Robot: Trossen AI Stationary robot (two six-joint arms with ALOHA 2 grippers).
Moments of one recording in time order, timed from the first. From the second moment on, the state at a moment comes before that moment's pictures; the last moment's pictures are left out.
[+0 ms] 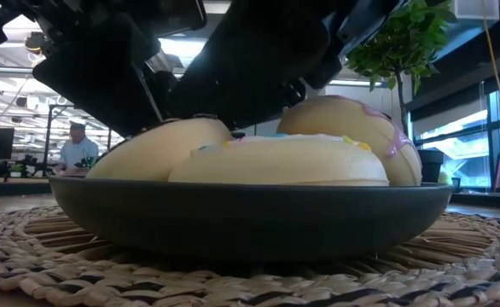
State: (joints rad) left arm -0.51 1.78 1.02 -0.16 -0.27 -0.43; right arm 0.48 2.06 1.34 0.00 0.30 0.33
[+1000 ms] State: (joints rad) left arm -0.51 1.75 1.02 -0.16 -0.24 -0.45; right arm 0.48 2.06 1.34 -0.03 0.30 0.35
